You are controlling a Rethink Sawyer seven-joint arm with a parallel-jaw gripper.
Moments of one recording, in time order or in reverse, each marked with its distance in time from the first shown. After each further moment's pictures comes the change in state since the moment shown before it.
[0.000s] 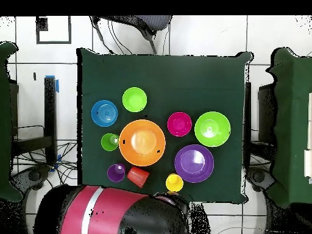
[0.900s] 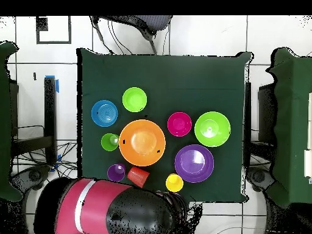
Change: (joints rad) arm 0.035 0.095 -0.088 -0.031 0.120 -0.258 0.000
